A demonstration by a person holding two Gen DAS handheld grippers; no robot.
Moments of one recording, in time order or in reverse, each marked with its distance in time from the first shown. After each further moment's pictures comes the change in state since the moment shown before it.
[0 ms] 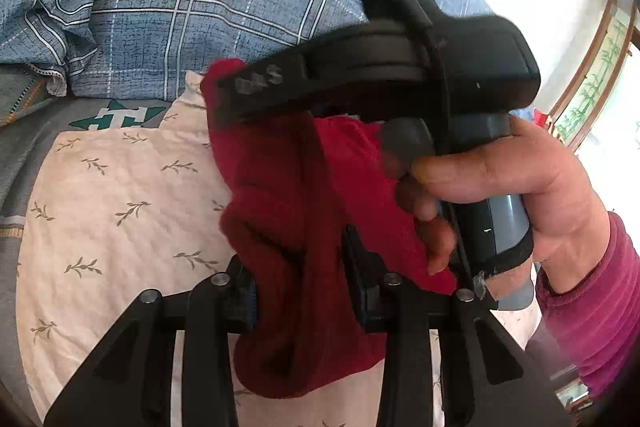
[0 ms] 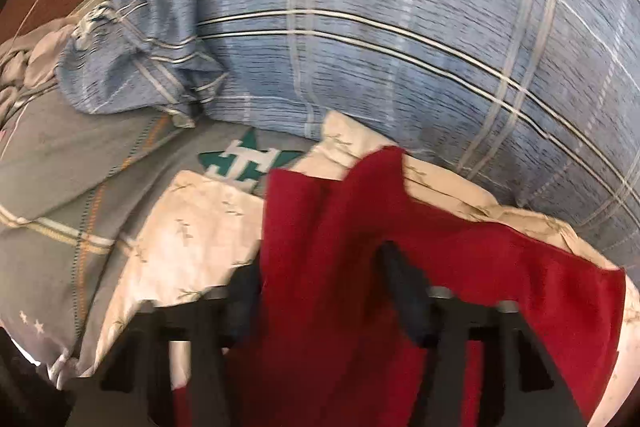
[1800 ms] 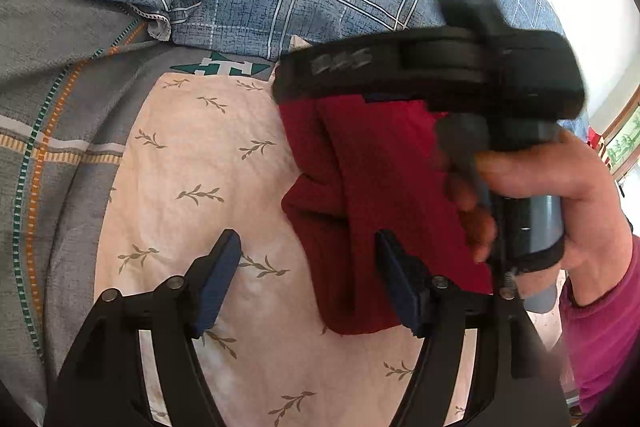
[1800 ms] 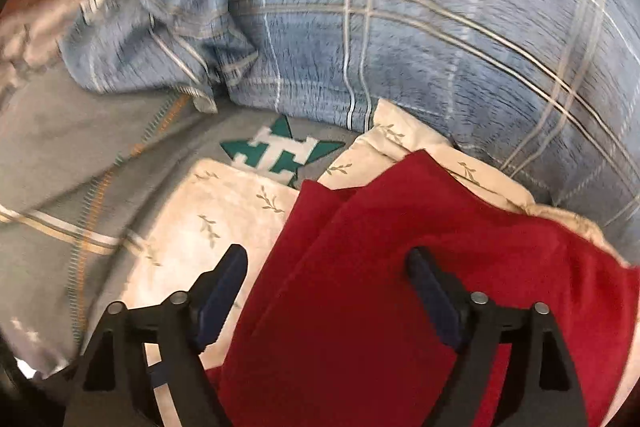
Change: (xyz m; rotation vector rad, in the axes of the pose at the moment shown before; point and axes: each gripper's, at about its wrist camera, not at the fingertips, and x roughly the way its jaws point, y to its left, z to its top) left arm -0.046 0.029 -0.035 -0.135 0.071 0.207; right arm 0.021 0.055 -0.002 -0.065 0.025 -0.039
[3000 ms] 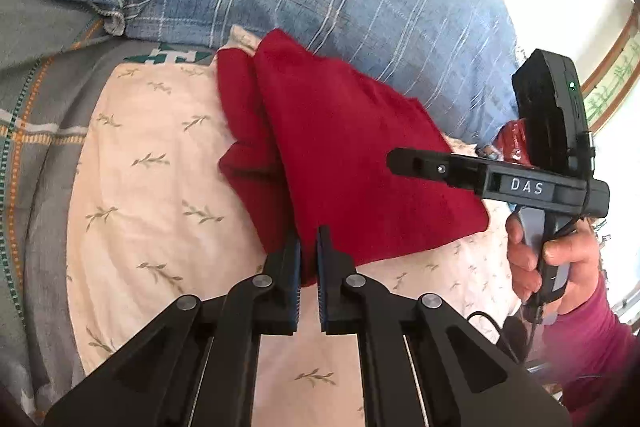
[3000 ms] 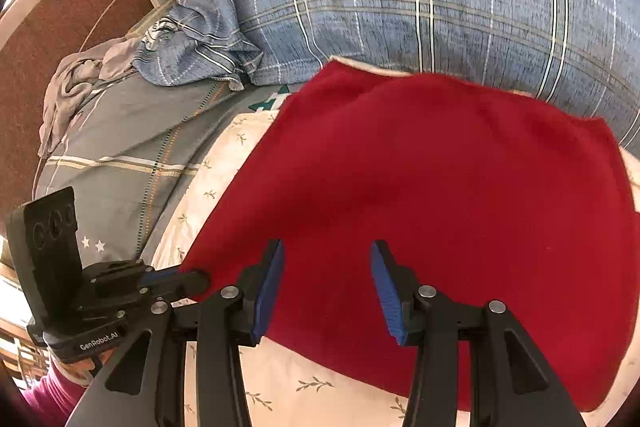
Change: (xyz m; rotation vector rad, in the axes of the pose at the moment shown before) left arm -0.026 -0.013 -0.014 0.054 0.064 -0.182; right arm -0.100 -0.078 -0.114 0.183 -0.070 0.234
